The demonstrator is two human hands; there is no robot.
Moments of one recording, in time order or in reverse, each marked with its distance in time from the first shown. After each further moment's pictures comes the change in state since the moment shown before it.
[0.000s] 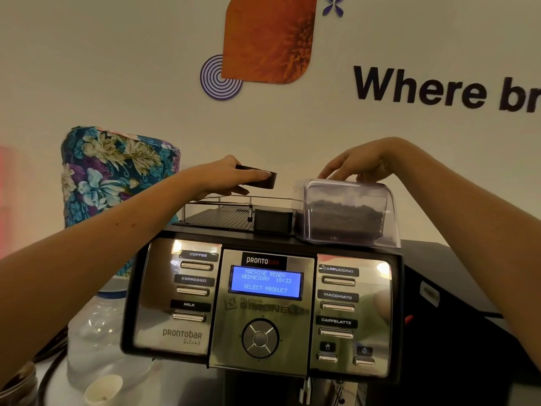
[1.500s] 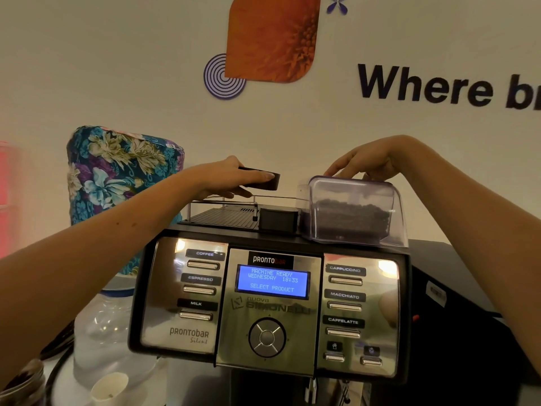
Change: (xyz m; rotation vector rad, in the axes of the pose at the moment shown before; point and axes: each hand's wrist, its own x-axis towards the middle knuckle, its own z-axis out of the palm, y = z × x) left_hand -0.006 0.002 -0.003 0.004 -0.068 -0.003; right_hand -0.001 0.001 0.000 0.060 0.006 0.016
